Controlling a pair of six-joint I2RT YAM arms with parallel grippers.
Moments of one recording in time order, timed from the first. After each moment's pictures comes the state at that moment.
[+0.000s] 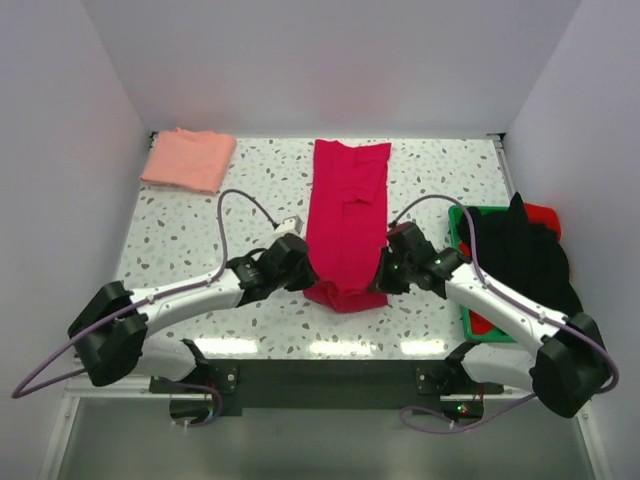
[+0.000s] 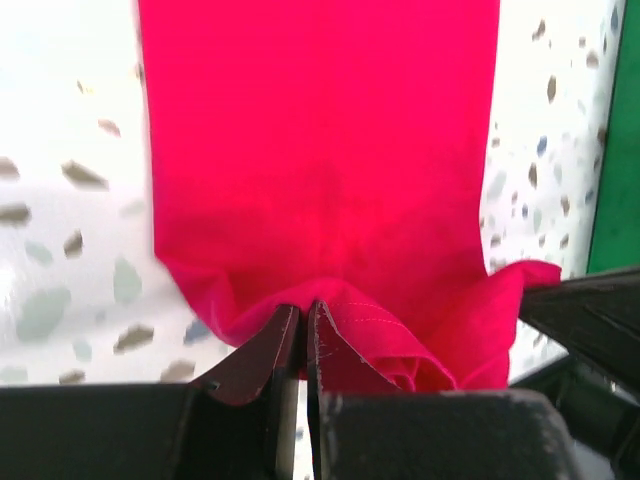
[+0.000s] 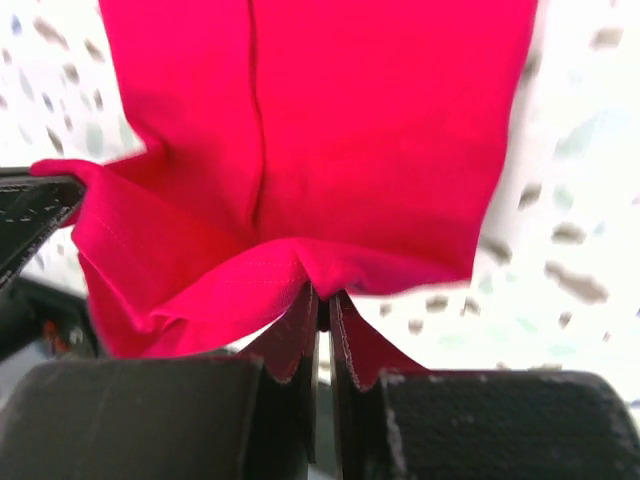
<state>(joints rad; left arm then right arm) -0.90 1.31 0.73 -0.22 -0.17 -0.96 0.63 1.14 0.73 -0.59 -0.09 0.78</state>
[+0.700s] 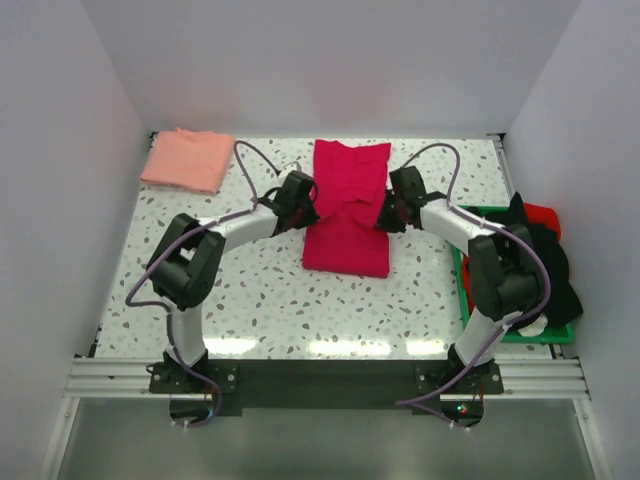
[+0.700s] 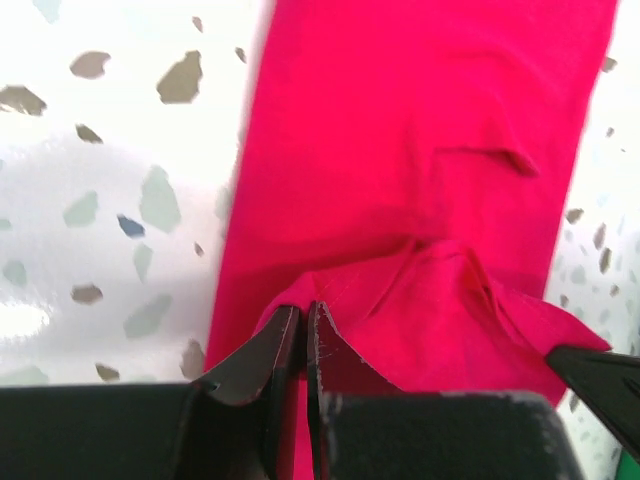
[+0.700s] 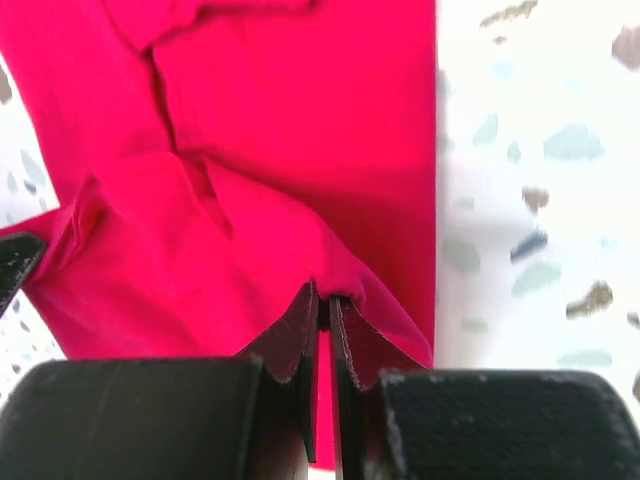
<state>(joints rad) -0.59 1.90 1.25 -0.13 -0.17 -0.82 0.34 1.74 1.14 -0.36 -0.01 0.64</state>
